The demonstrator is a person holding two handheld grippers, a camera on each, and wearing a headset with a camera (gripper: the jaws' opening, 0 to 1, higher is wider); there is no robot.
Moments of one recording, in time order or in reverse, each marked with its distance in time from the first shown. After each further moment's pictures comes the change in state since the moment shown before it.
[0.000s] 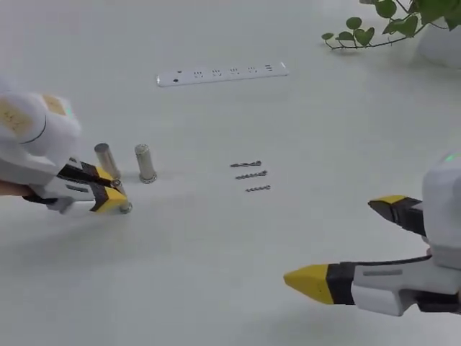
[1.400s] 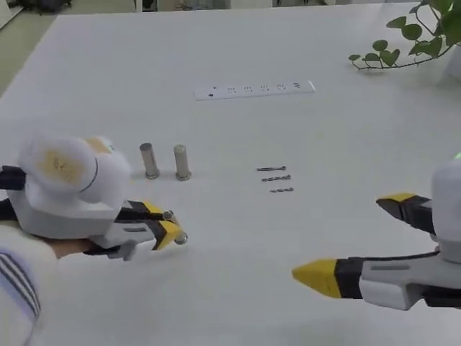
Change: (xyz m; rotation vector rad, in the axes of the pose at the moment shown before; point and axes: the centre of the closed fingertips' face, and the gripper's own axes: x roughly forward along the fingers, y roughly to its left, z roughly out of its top) left arm -0.032 -0.102 0.011 -0.225 -0.136 0.110; right arm -0.015 0.030 0.009 -0.069 -0.076 0.046
